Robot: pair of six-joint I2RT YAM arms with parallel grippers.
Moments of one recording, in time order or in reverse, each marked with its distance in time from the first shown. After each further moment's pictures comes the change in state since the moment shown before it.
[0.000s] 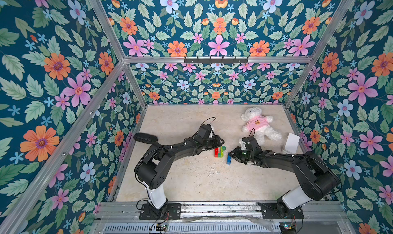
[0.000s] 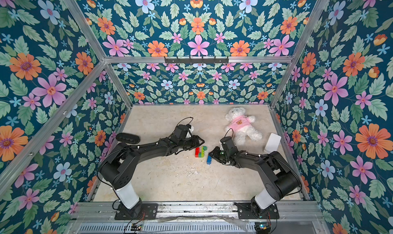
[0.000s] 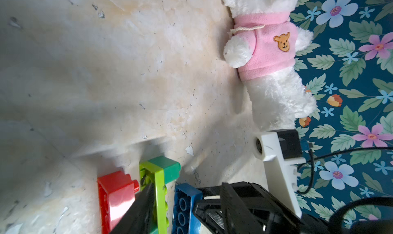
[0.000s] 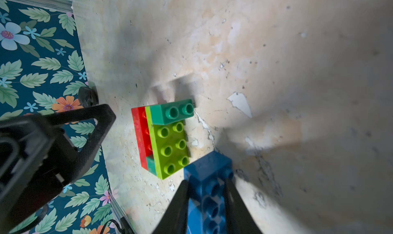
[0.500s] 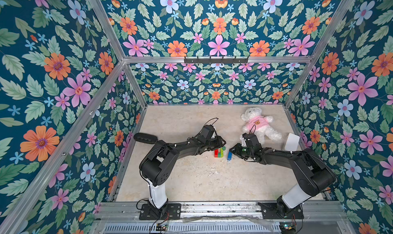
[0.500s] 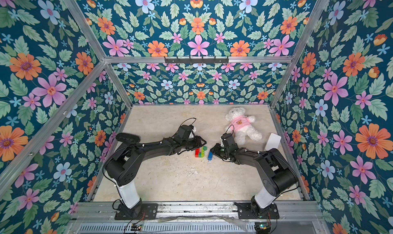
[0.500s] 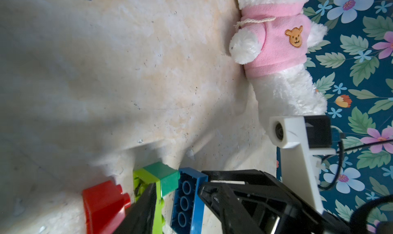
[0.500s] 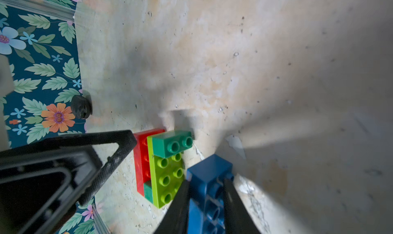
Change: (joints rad) left arm -0.019 0.061 0.040 -0.004 -0.006 -0.013; right arm -0.042 0.043 0.058 0.005 0.044 -0.100
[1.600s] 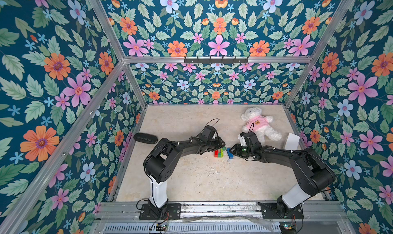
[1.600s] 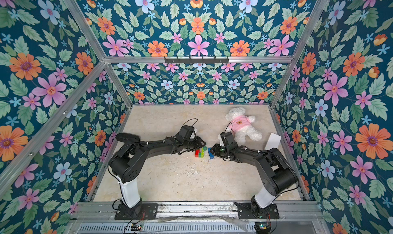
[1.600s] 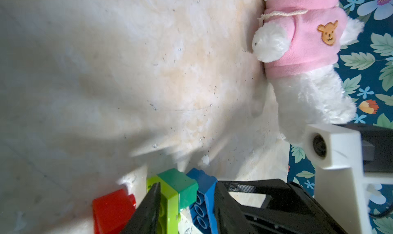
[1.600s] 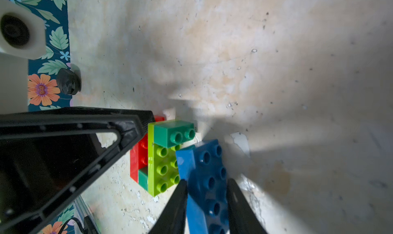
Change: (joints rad) left arm -0.002 0.055 0.037 -0.043 -0.013 -0.003; right arm -0.006 0.002 0.031 -0.074 -0.056 -0.138
